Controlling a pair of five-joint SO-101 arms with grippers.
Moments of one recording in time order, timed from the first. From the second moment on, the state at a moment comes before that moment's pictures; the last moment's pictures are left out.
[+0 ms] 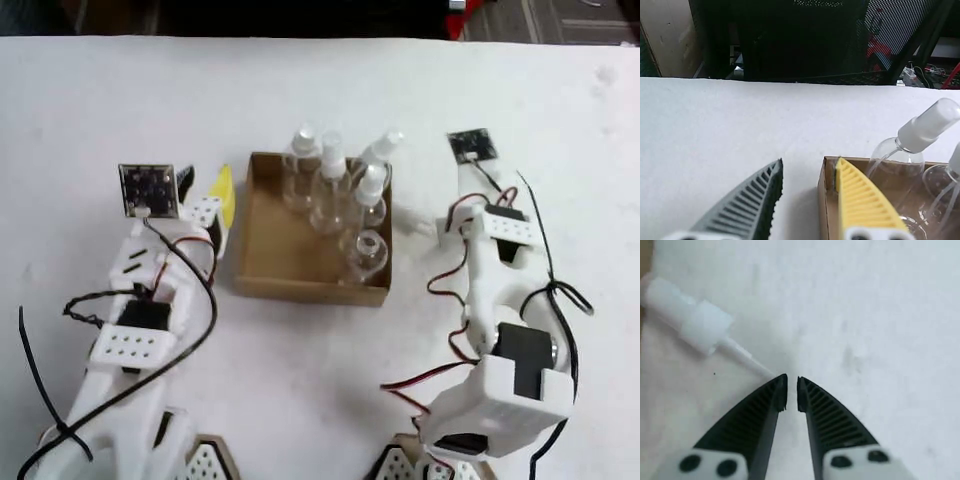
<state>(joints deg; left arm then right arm) -0.7 -45.1 73.3 -0.4 7.1 10.3 6.5 29.9 37.2 23.9</state>
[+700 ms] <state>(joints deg) -0.7 -45.1 73.3 -0.4 7.1 1.0 6.2 28.4 36.7 24.0</state>
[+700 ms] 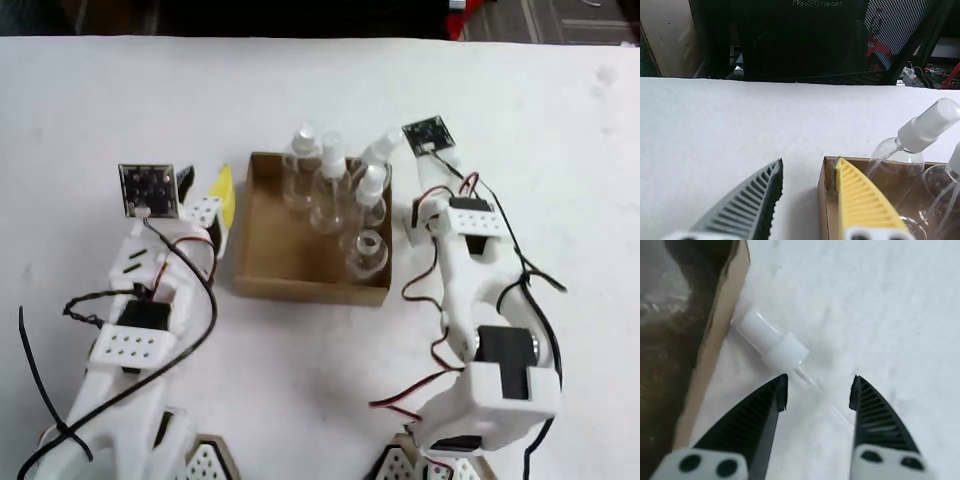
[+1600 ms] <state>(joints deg) -0.7 -45.1 73.3 -0.4 7.1 11.6 8.6 24.7 40.2 30.5</state>
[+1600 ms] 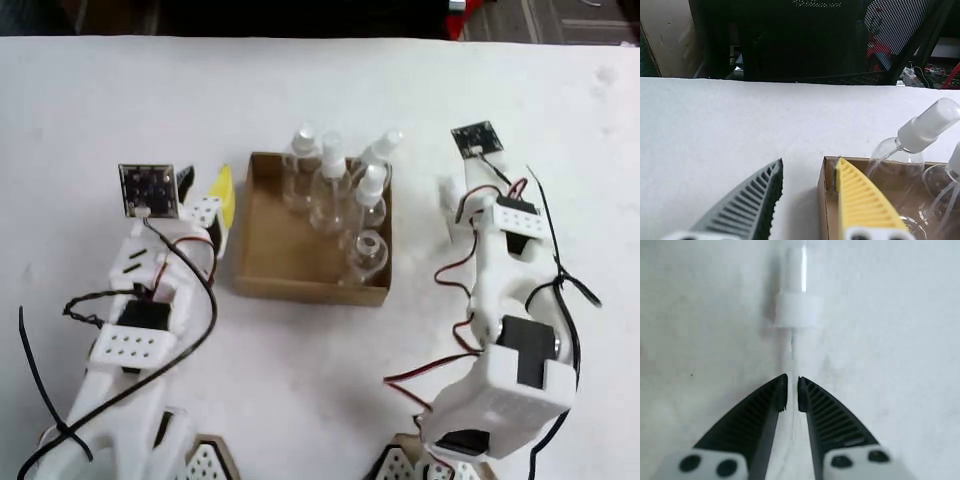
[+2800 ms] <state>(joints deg) -0.7 -45.1 73.3 -0.4 7.1 5.6 48.3 -39.4 74.5 19.1</state>
